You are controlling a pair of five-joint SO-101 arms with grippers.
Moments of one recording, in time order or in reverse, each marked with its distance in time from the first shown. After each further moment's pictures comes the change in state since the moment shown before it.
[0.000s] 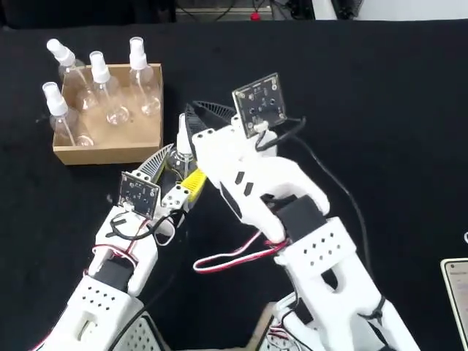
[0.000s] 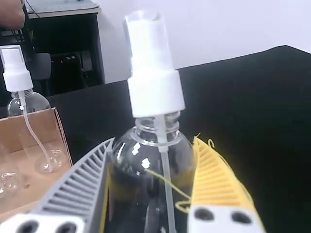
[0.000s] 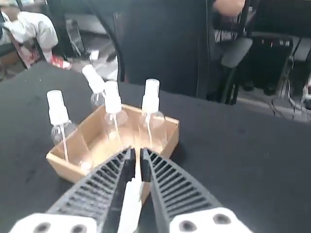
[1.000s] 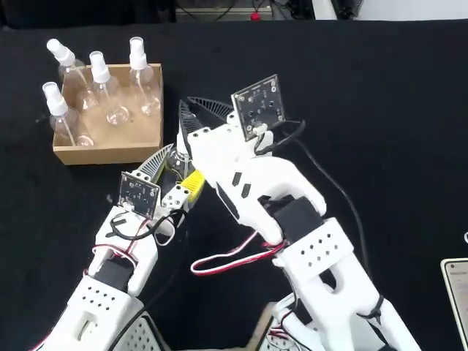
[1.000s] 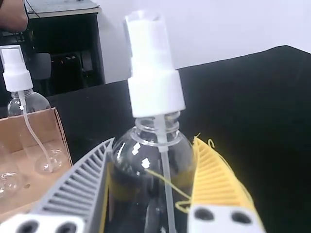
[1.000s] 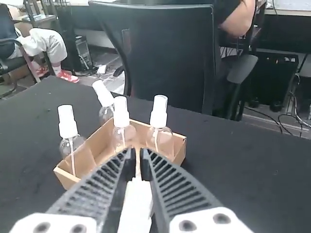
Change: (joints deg) left arm 0.0 0.0 0.0 0.0 0.0; right arm -1.2 0.0 2.5 -7.8 0.0
